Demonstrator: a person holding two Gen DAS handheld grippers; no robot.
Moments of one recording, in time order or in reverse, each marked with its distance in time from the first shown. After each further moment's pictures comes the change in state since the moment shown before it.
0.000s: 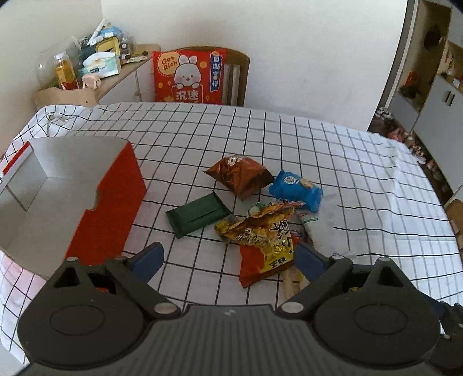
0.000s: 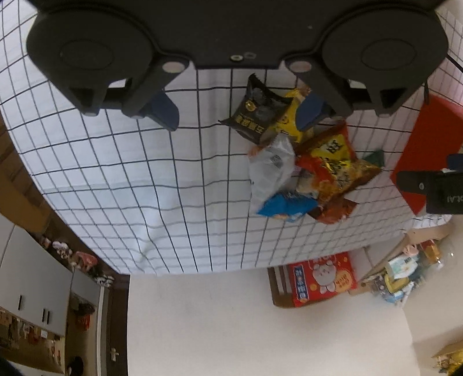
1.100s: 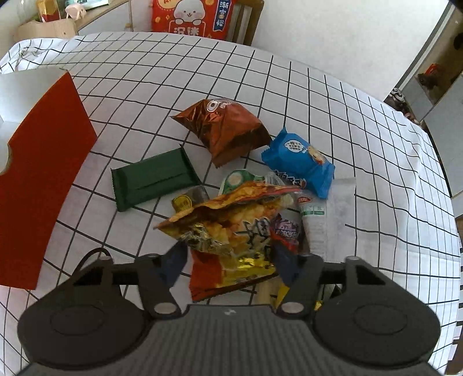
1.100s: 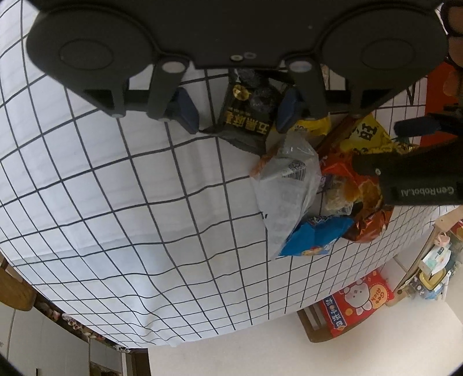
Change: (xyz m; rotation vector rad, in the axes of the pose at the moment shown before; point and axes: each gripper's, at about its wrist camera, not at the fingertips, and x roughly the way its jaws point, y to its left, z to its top) left arm 0.100 -0.019 0.015 -0.135 0.233 -0.051; right arm 0.079 -0.008 0.010 0.218 0.183 0.020
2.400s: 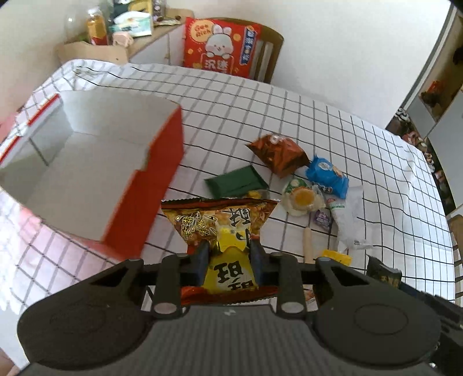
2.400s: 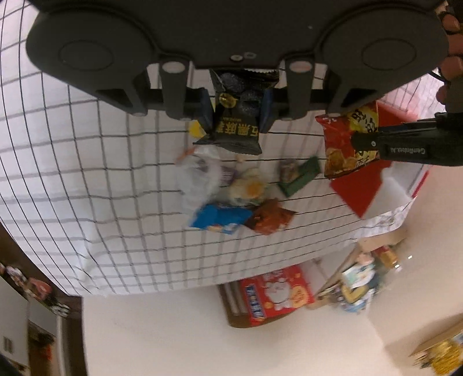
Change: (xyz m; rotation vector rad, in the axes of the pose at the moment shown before) left arm -0.122 0.077 -0.035 -0.018 -0.113 0.049; right arm -0.098 0.049 -0.005 -0.243 -0.049 0.219
